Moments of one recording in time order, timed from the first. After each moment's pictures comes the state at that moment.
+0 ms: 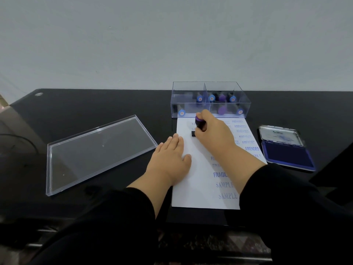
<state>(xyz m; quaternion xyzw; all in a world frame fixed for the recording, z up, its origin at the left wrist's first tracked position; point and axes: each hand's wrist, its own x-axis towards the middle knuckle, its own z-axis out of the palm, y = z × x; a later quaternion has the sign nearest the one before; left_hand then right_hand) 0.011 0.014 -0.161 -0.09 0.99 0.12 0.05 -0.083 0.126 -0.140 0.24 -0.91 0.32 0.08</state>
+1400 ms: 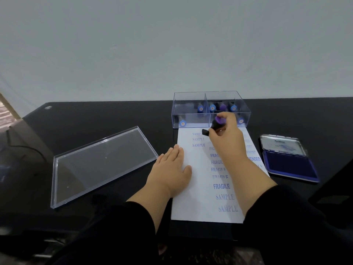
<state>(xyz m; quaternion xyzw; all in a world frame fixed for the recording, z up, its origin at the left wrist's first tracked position) 0.011 0.013 -0.160 -0.10 0.98 0.13 0.07 -0.094 0.144 -0.138 0.14 -0.84 0.52 0.10</state>
